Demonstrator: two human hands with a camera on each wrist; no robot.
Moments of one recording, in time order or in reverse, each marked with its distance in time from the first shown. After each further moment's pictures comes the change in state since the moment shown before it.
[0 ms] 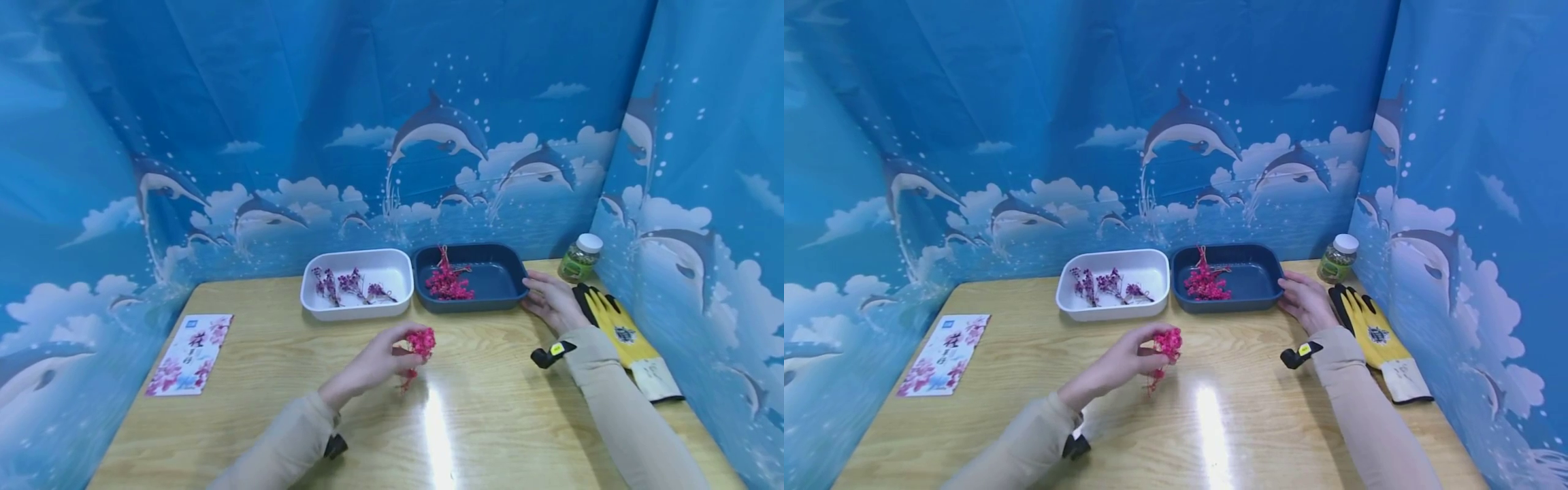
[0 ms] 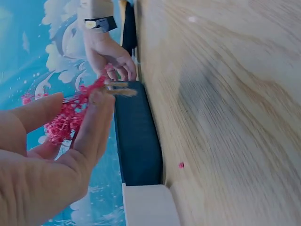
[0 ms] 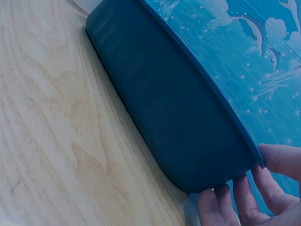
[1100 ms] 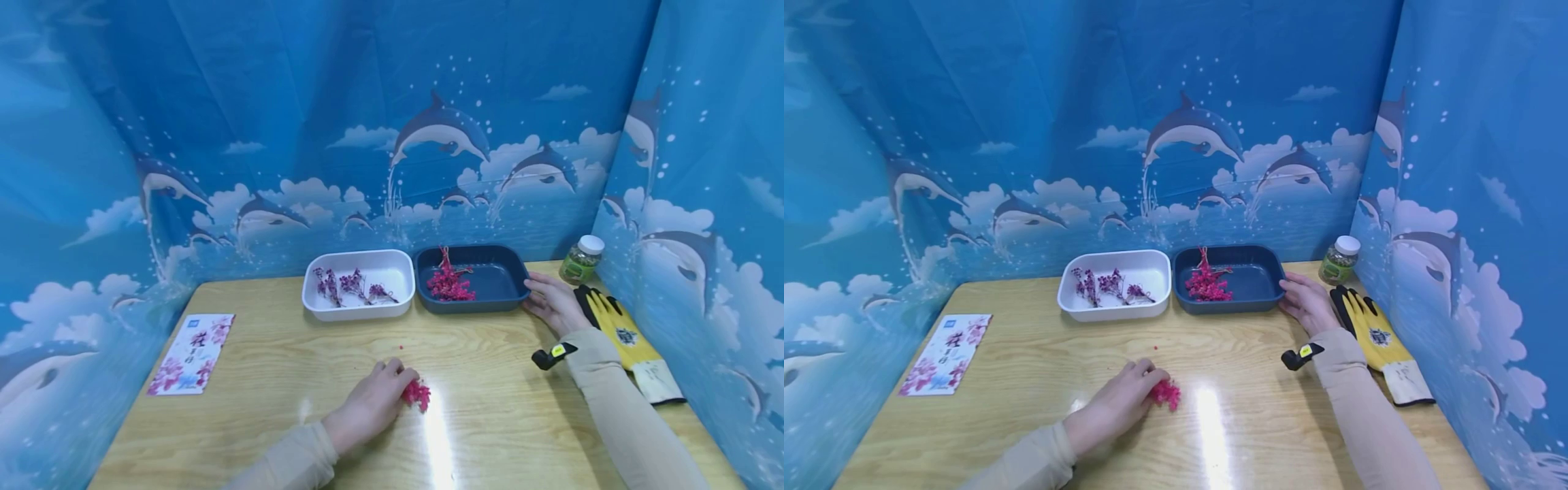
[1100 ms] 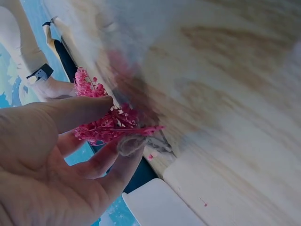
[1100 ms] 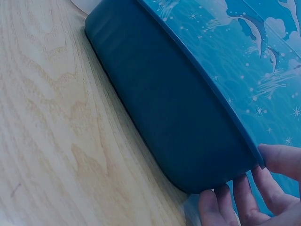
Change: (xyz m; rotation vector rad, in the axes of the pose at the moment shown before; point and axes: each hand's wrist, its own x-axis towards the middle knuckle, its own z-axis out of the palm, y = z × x) left_hand -0.037 -0.039 0.029 1.175 0.143 0.126; right_hand -0.002 0.001 0.000 0.020 -0.040 -0.010
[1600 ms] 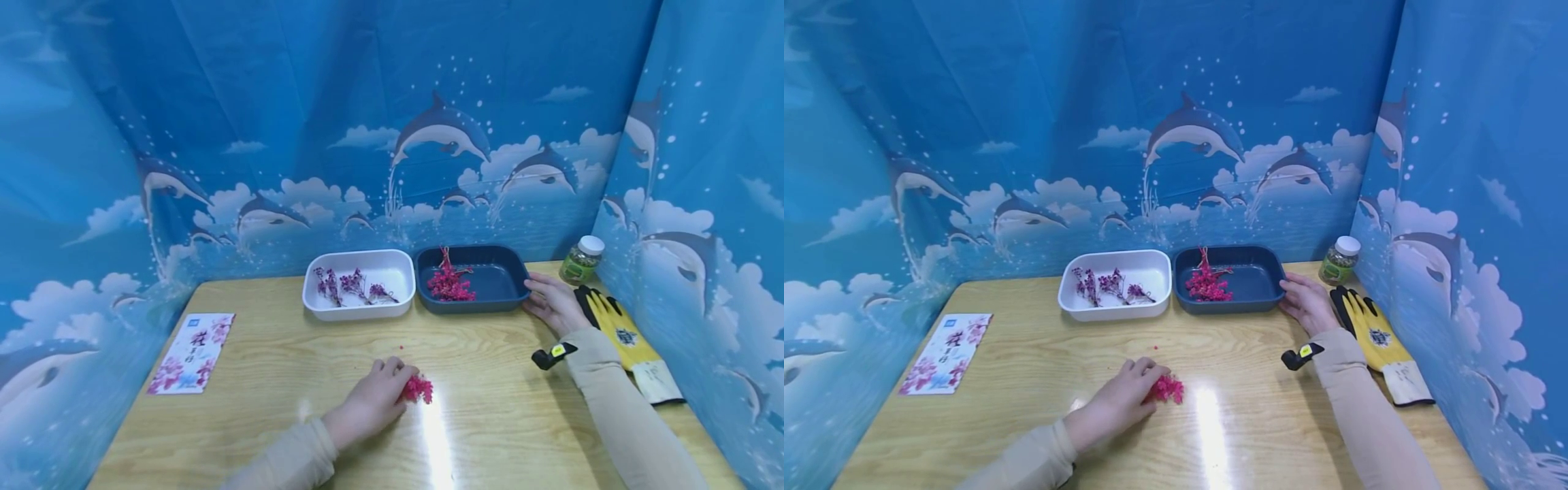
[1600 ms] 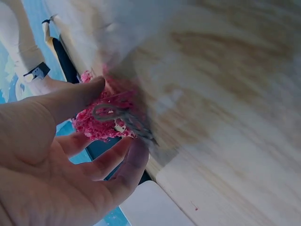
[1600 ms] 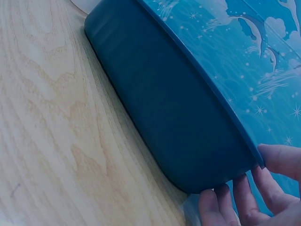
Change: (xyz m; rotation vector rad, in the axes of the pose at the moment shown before) left_hand 0.001 -0.003 0.000 -0.074 -0.066 -0.035; right_hand 0.000 0.001 0.000 -0.007 -0.009 -0.011
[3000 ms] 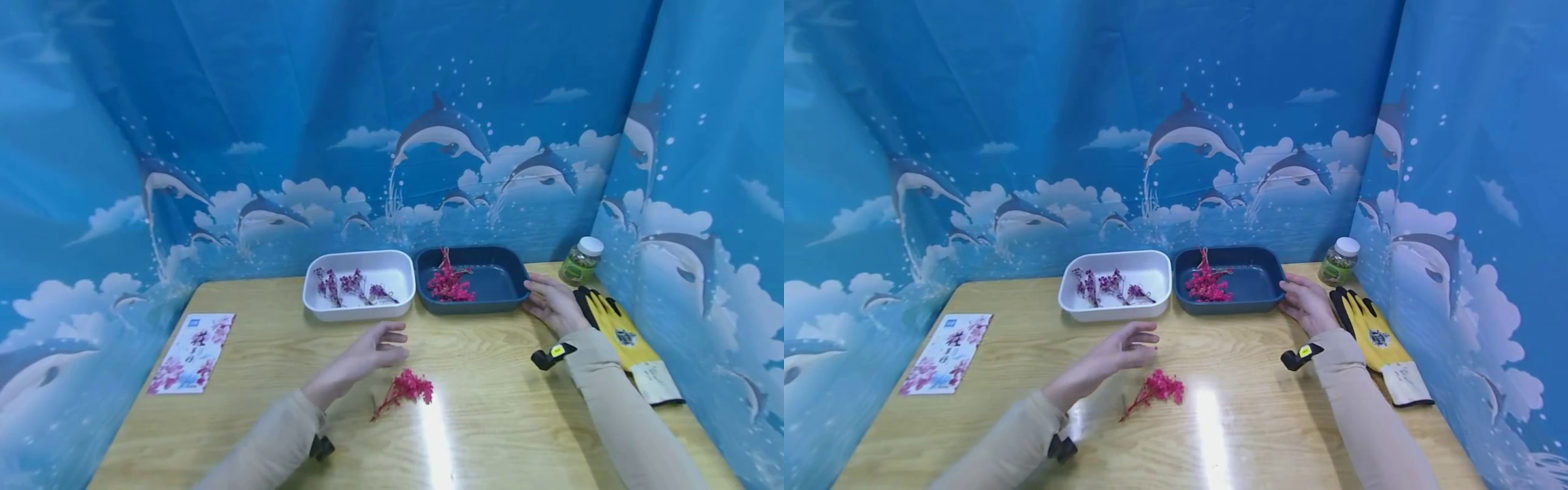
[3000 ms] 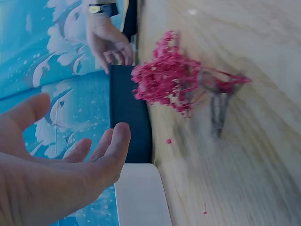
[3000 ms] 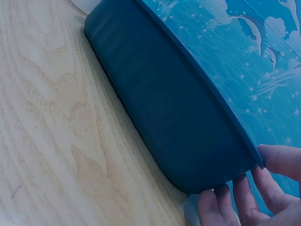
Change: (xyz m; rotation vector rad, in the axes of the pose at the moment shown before) left_hand 0.028 -0.029 -0.049 -1.109 -0.094 -0.205; right_hand 0.000 -0.002 0.000 0.007 0.009 0.025
